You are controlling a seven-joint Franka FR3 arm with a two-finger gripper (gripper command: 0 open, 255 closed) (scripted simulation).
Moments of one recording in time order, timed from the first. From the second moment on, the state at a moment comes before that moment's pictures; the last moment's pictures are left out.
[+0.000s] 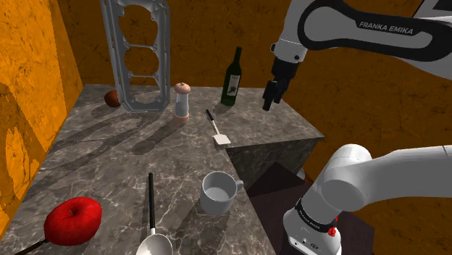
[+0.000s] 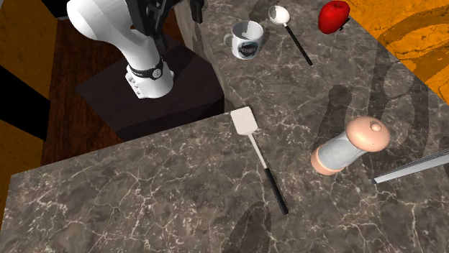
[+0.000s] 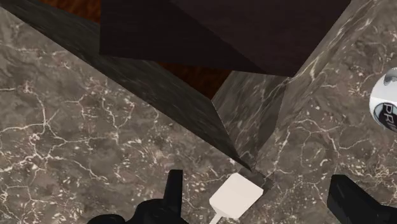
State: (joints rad) arm 0.02 -0.79 -0.07 -2.43 -0.03 1.61 -0.10
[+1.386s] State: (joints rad) arm -0.06 -0.15 0.05 -2.32 -0.01 2.21 0.40
